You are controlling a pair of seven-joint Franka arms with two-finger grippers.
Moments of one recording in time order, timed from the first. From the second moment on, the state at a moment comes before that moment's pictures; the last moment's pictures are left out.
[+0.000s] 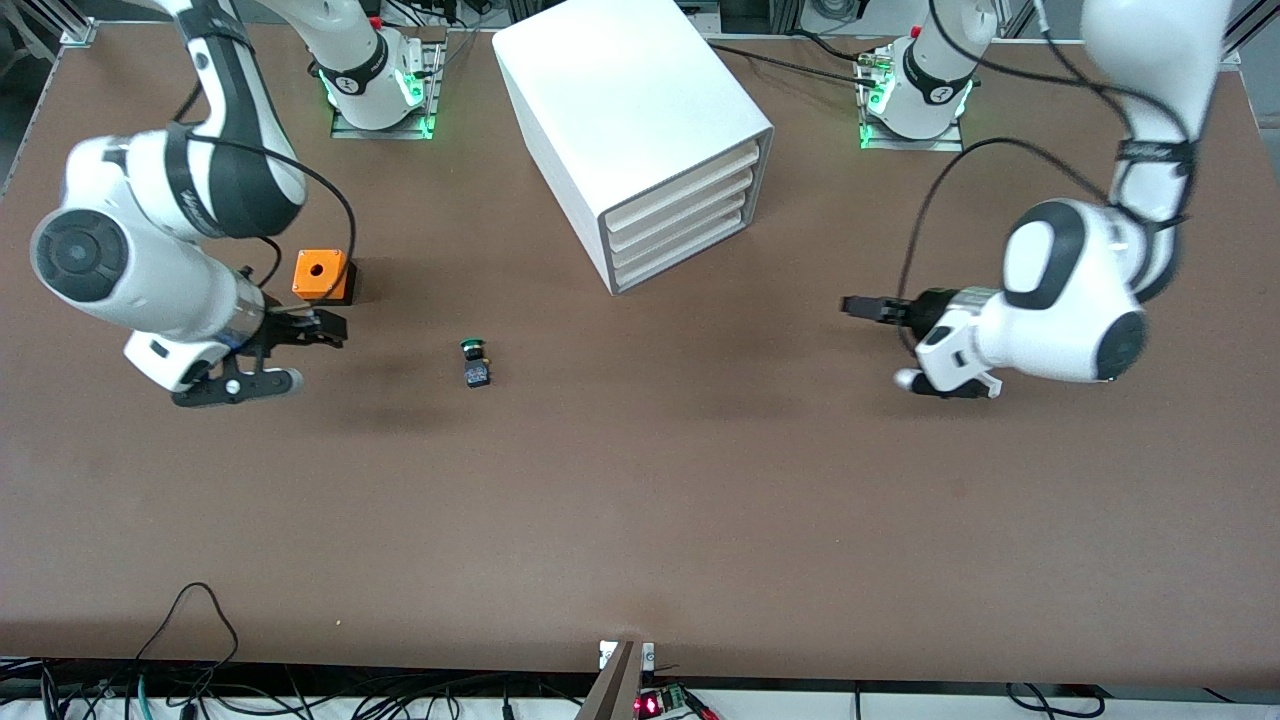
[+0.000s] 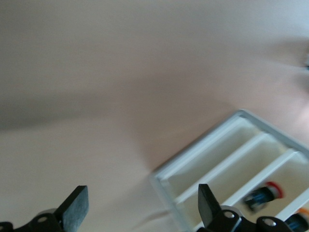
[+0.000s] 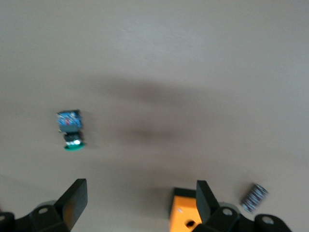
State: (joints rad) left arm -0.01 0.42 -0.19 -1.86 -0.58 1.79 0.03; right arm 0.22 0.33 -0.04 -1.69 0.01 1.89 0.00
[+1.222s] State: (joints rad) left arm -0.18 0.56 -0.38 -2.16 -1.15 2.06 0.40; right arm 0.24 0.49 0.13 -1.89 -0.01 2.28 0.00
